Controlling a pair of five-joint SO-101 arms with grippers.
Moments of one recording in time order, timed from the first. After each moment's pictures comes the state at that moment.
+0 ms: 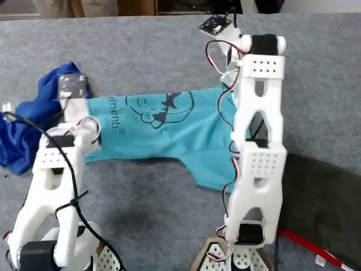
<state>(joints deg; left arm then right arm) -9.1 -28.1 54.4 35.7 -10.6 -1.1 42.2 -60.4 101.5 40.0</state>
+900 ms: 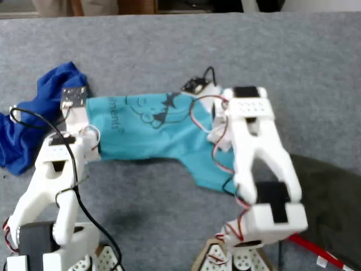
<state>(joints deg) -9.7 -18.0 55.6 33.9 -10.8 -6.7 6.5 18.9 74.0 40.0</state>
